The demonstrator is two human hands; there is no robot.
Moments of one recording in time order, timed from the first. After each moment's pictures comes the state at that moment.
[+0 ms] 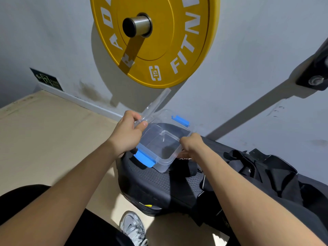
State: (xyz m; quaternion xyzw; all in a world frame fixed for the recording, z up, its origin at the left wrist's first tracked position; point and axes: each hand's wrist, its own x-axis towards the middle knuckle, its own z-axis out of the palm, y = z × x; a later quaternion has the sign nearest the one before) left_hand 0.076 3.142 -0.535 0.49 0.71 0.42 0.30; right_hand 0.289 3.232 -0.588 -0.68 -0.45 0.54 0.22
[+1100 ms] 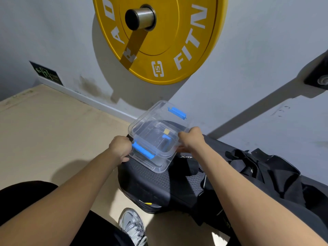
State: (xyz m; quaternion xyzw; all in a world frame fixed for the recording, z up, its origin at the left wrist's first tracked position) left_hand 0.047 3.155 -0.624 0.22 0.80 0.35 0.43; right_hand 0.283 3.242 -0.594 -0.67 -0.49 0.51 0.24
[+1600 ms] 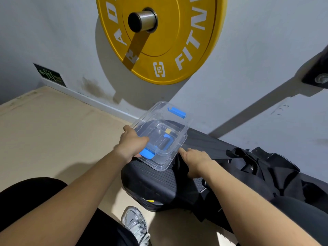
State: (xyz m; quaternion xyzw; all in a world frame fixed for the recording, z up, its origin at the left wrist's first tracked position) left_hand 0.082 3.142 -0.582 0.32 0.79 0.34 0.40; right_hand 0.318 3.198 -0.613 -0.47 -0.84 0.12 -0.26
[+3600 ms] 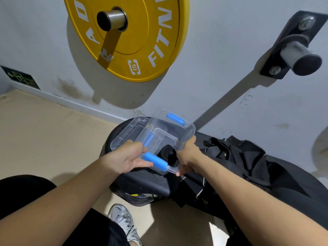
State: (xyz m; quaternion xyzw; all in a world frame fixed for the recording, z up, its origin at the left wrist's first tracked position) left_hand 0.152 3.122 -0.583 0.18 0.65 0.37 0.64; right_hand 0.355 3.159 -0.571 -0.71 -0.48 0.49 0.12
